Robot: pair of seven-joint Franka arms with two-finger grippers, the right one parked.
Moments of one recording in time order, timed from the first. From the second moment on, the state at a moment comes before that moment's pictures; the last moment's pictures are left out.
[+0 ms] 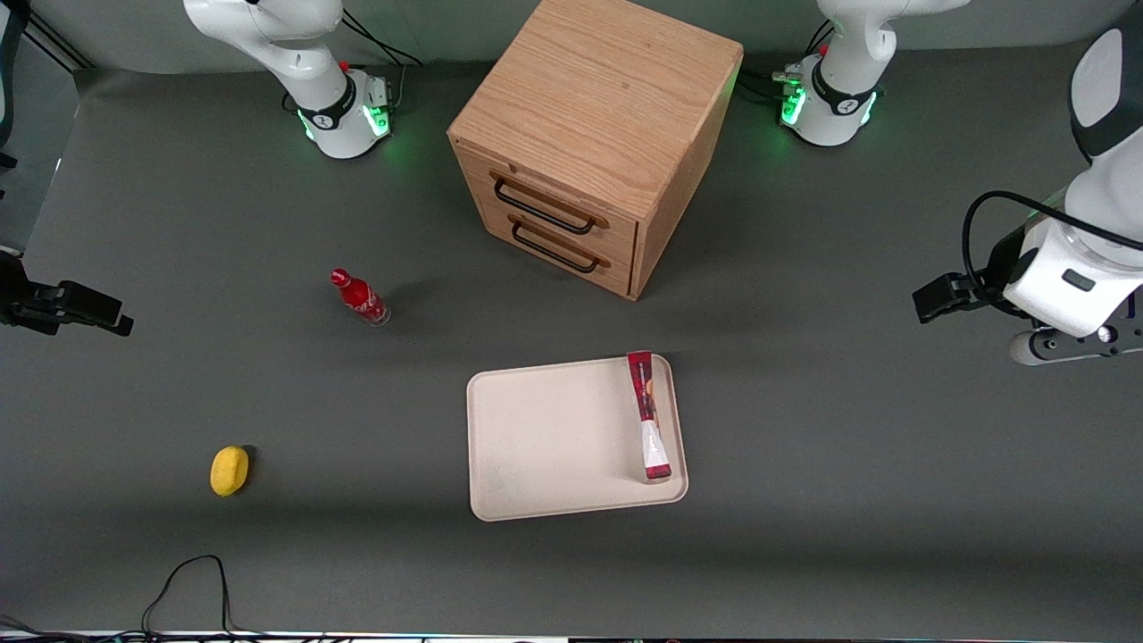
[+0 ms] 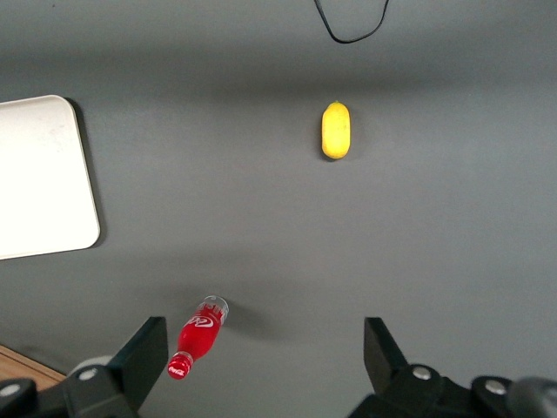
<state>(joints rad) 0.07 0.18 -0.24 -1.45 0.07 1.59 -0.31</state>
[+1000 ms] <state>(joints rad) -0.01 0.13 -0.04 -1.51 0.00 1.61 -0.17</state>
